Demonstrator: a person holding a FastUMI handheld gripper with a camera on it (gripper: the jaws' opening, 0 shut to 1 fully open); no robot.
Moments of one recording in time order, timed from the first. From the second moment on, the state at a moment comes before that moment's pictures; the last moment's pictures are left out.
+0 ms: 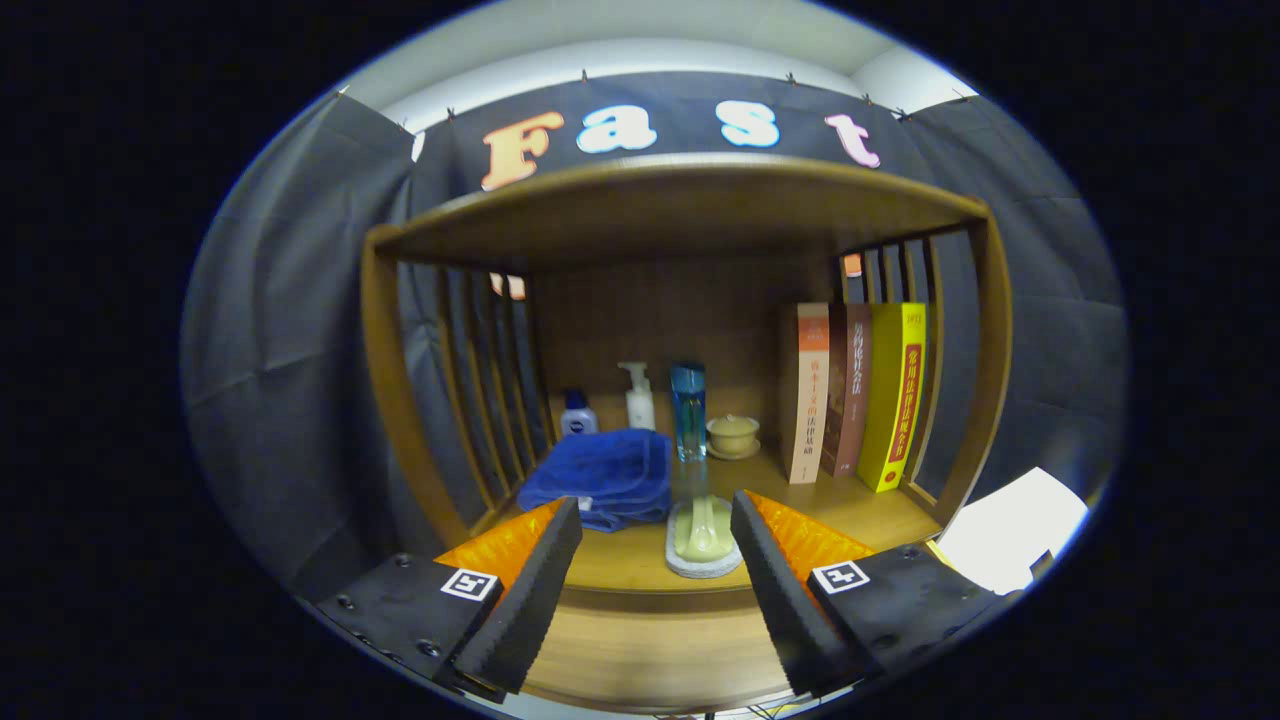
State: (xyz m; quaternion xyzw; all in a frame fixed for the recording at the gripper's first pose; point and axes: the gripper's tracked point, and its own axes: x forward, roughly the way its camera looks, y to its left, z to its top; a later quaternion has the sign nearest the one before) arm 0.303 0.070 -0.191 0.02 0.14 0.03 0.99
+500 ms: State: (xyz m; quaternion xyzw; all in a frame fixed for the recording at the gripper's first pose) arm 0.127 0.062 -0.129 0.01 0.02 0.03 1.00
